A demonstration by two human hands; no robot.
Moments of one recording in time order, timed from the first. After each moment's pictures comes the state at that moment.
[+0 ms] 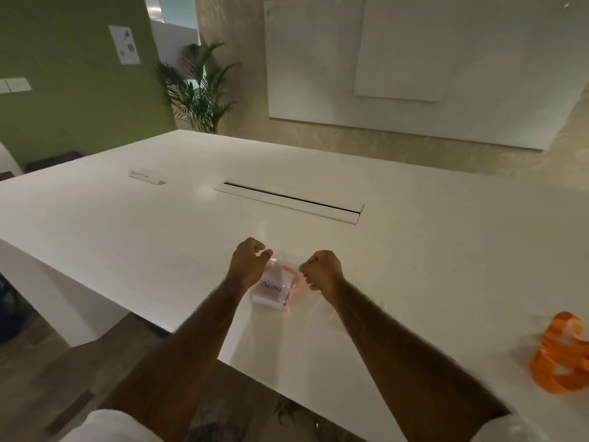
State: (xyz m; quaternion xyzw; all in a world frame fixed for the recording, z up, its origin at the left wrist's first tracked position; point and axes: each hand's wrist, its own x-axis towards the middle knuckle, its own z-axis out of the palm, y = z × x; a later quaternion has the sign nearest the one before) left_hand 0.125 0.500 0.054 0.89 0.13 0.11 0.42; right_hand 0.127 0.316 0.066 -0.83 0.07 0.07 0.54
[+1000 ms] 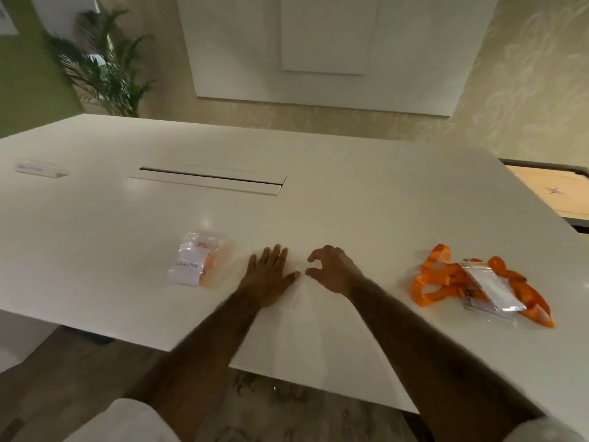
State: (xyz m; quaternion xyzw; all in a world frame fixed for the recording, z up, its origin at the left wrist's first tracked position) left_hand 0.083 0.298 -0.009 0.98 -0.15 -0.08 0.07; right_hand 0.059 0.101 0.035 -0.97 -0.05 0.03 0.22
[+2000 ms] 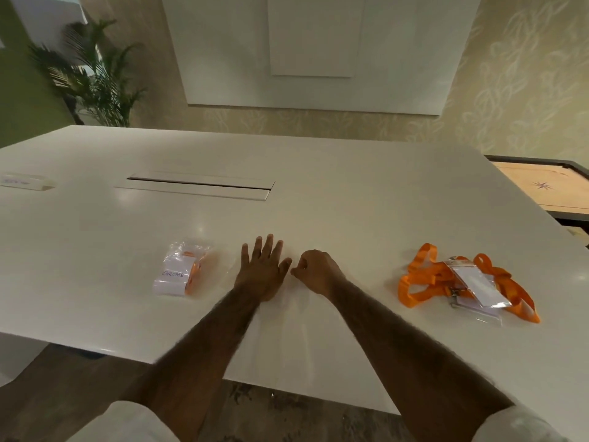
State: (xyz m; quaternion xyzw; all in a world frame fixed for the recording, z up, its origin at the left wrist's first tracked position) left_hand 0.085 0.270 0.018 0.99 -0.14 -0.02 0.05; right_hand 0.064 0.111 0.040 -0.96 0.00 0.03 0.27
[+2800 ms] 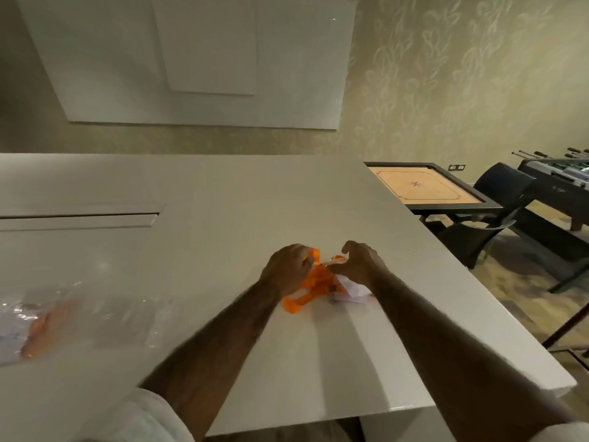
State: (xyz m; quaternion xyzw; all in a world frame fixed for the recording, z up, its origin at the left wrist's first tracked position) left_hand 0.054 -0.013 0.063 0.91 -0.35 0.01 0.23; right_hand -0.018 -0.197 0.082 -0.95 0.23 -0.03 0.20
